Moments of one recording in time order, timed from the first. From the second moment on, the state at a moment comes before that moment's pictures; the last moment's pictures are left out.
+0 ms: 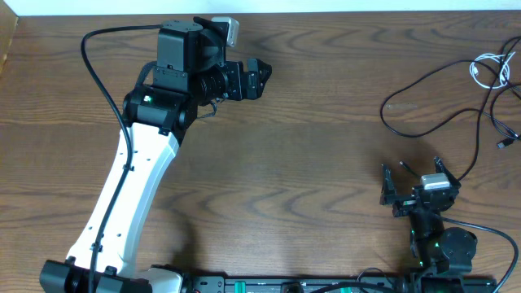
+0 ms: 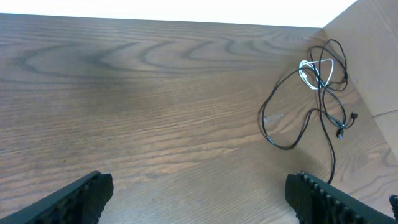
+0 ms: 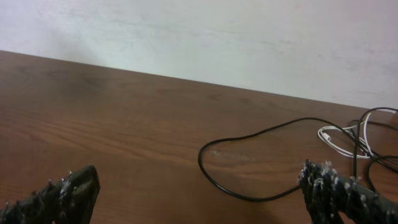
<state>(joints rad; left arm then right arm) -0.25 1.50 1.45 -0.62 0.41 -0.25 -0.04 0.01 0.01 -0.06 -0.14 -0.10</state>
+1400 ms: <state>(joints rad) 0.03 0.95 0.84 -0.31 0.20 0.14 -0.04 0.01 0.01 -0.06 -0.14 -0.09</state>
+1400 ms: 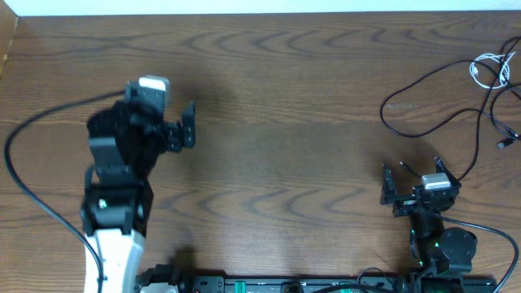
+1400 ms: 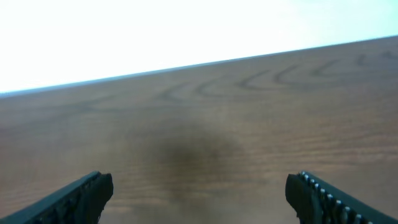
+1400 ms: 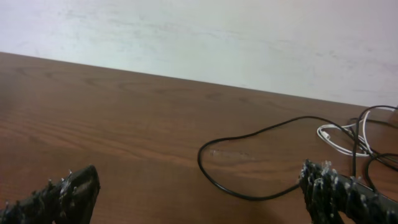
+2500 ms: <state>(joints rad) 0.03 0.23 0.12 0.03 0.17 0.22 -0.04 0.01 0.01 -0.06 -0.14 -0.09</state>
